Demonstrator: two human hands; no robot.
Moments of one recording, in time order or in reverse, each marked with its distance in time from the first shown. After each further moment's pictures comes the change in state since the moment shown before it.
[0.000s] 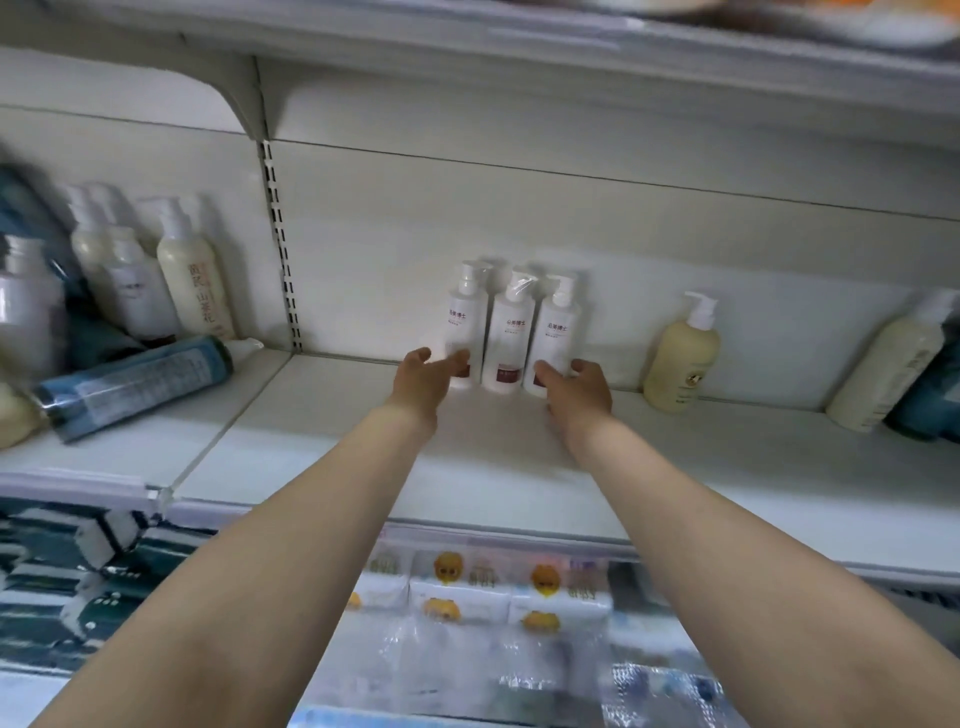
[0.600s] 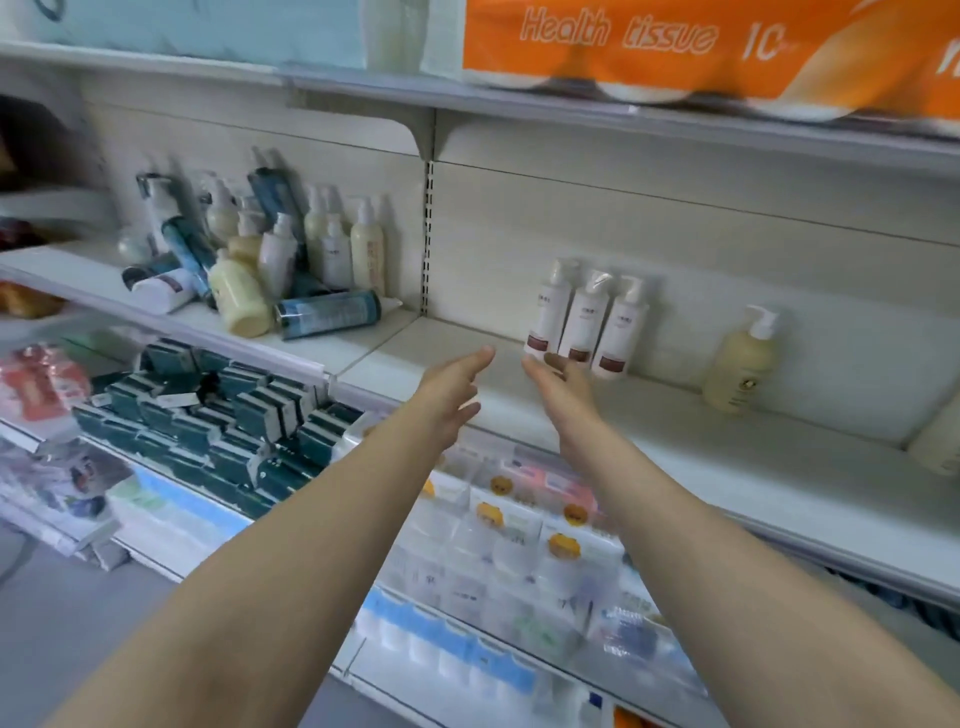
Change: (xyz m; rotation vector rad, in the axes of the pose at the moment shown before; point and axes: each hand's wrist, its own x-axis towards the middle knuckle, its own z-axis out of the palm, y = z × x) left_hand -0.181 -0.008 -0.044 -0.157 0.115 0.011; right_hand -0.149 -0.013 -0.021 0.018 -0.476 -0.184
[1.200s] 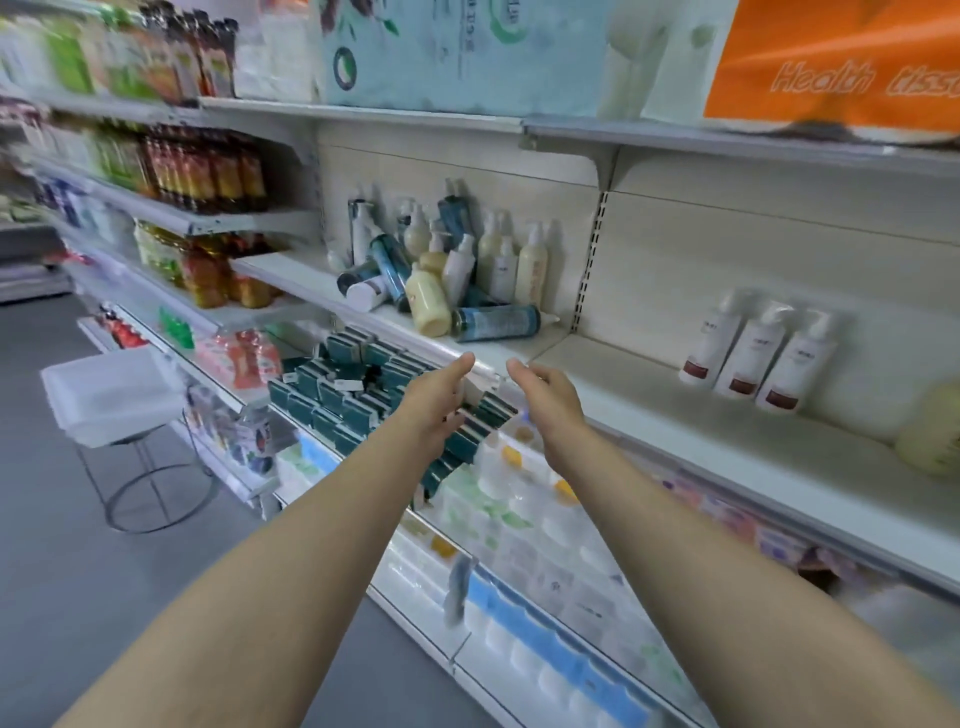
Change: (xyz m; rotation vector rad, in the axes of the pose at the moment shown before) left_hand -0.097 0.034 -0.193 -0.089 0.299 0.037; right_hand -0.103 -0.037 0.181 0.035 -0.312 0.016
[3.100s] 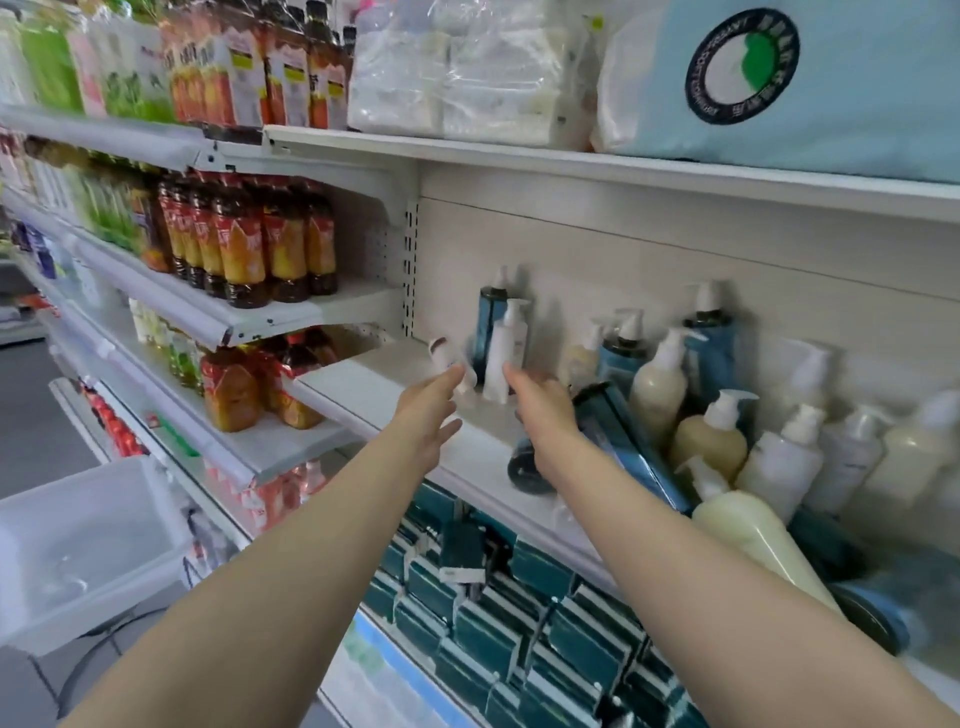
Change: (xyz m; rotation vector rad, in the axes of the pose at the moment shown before) left_hand 0.468 0.260 -0.298 -0.076 0.064 0.127; right_hand 0.412 -0.116 0.458 0.059 0.014 -0.050
